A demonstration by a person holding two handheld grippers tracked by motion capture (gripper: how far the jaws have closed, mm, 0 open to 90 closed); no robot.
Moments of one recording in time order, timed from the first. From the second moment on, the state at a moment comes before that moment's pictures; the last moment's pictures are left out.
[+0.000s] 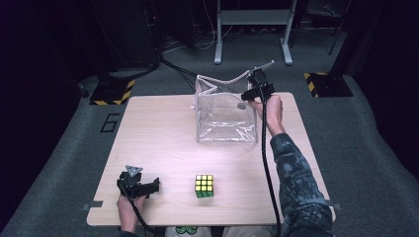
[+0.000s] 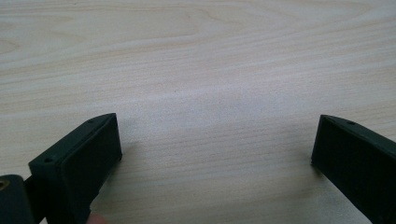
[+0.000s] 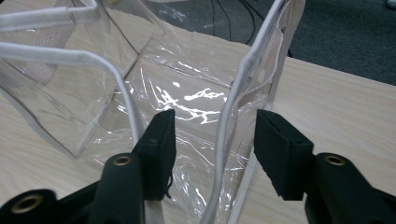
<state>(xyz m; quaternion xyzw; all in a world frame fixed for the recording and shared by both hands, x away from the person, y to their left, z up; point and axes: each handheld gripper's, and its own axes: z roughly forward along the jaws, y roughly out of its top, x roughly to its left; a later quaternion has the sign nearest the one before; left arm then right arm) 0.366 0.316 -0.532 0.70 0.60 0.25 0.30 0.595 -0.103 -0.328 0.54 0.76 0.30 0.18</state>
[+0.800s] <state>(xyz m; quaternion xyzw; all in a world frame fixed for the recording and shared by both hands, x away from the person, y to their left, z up) 0.366 0.316 -0.532 0.70 0.60 0.25 0.30 0.596 -0.087 -0.335 0.52 0.78 0.29 0.16</state>
